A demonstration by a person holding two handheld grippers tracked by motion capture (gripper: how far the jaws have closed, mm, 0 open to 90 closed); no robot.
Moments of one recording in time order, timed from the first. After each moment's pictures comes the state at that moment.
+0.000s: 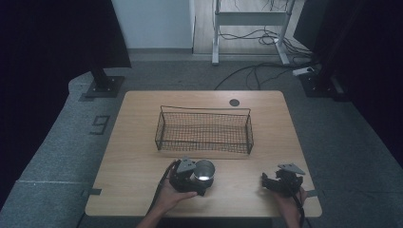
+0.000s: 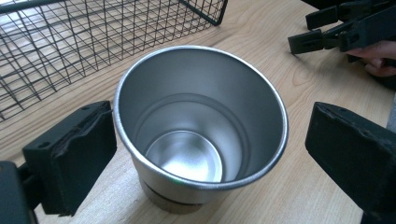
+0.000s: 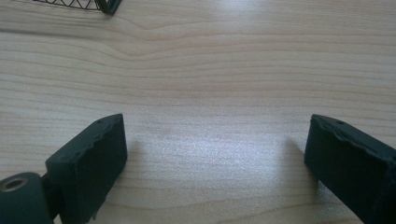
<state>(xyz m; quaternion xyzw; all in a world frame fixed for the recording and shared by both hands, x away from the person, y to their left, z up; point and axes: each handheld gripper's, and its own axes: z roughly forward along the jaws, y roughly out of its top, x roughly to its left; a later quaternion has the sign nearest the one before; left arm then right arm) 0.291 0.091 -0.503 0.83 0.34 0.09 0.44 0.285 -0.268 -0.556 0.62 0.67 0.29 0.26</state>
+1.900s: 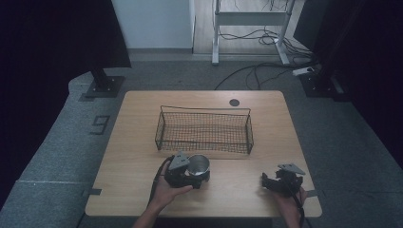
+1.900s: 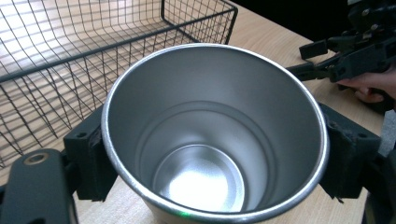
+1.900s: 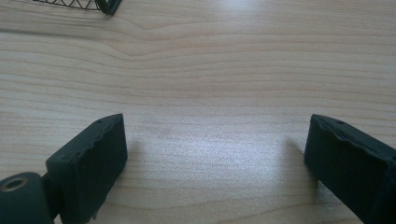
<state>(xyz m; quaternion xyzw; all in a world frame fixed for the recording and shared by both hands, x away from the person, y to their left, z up) 0.294 0.108 -0.482 0.80 0.33 0.11 0.48 0.285 -0.268 -0.556 0.62 0.67 0.29 0.26</state>
